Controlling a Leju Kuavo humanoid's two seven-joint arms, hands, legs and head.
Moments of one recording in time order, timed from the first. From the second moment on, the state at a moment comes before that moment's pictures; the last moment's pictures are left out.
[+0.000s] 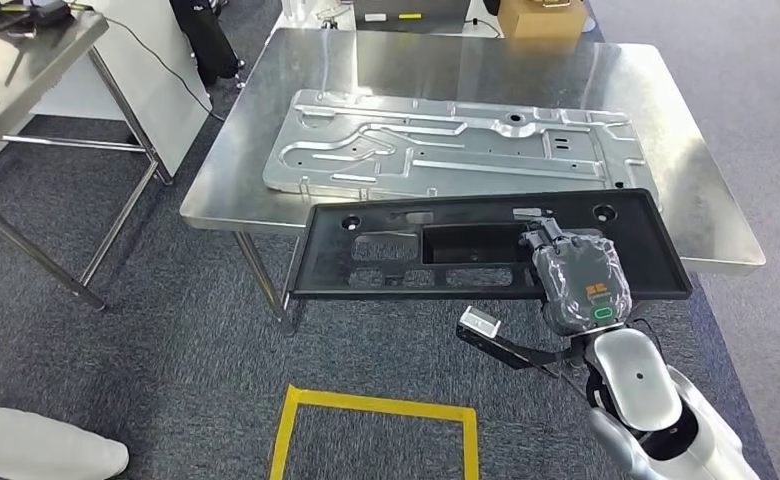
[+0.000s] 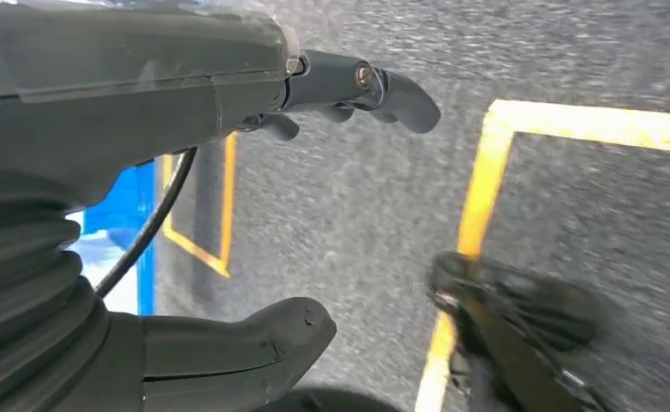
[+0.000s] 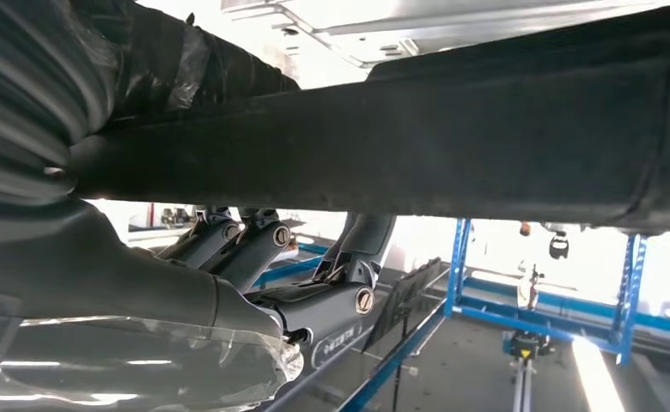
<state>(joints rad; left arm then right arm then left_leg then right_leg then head) -0.04 -0.26 1.28 -0.32 -1.20 -0.09 -0.09 -0.26 -0.50 0.50 -1.72 1.35 0.05 0.17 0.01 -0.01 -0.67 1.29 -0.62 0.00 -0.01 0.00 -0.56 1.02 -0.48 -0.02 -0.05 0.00</state>
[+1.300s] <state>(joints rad) -0.03 -0.25 1.30 -0.32 -1.22 -0.10 -0.10 -0.18 -0.49 0.33 -1.71 1.35 0.05 0.19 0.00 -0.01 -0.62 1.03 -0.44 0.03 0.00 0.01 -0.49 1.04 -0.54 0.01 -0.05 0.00</state>
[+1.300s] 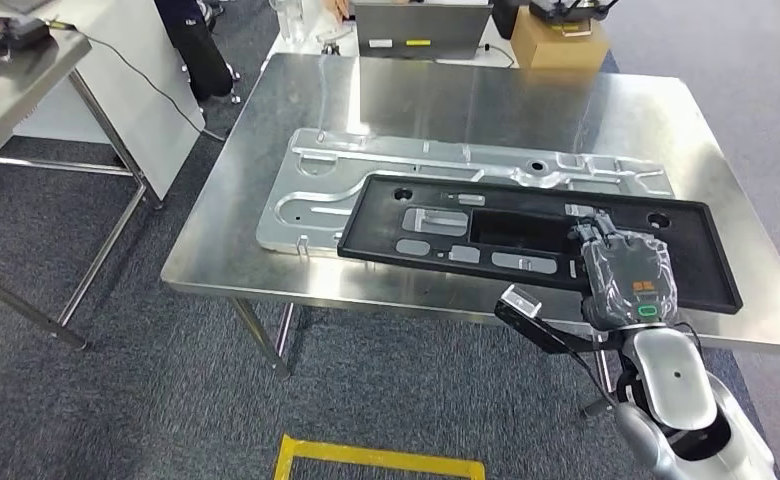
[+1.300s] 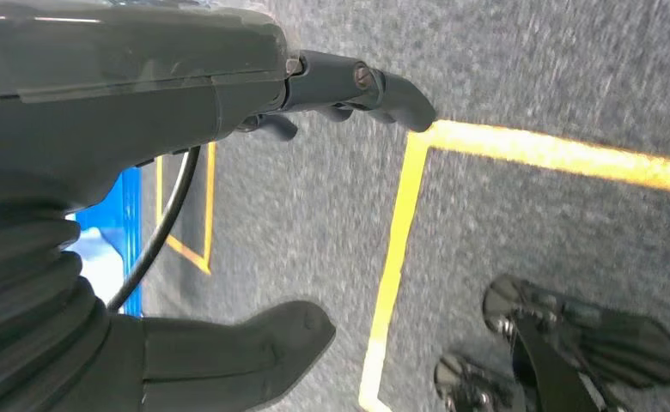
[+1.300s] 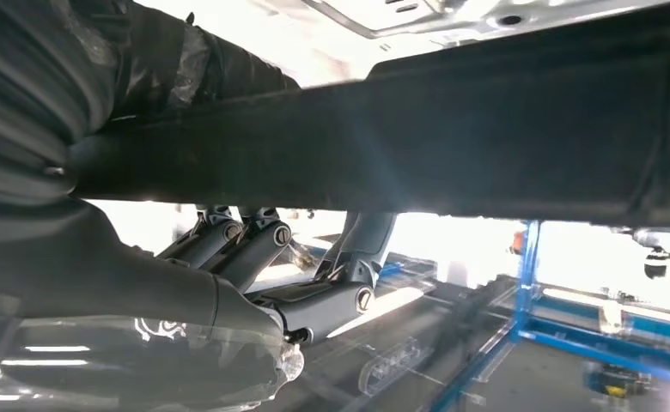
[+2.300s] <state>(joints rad) -0.03 -0.24 1.31 -0.33 -1.23 -0.09 -0.10 -0.13 -0.42 0.32 -1.68 1.36 0.06 0.20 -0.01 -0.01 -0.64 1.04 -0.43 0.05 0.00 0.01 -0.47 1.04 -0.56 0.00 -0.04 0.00</state>
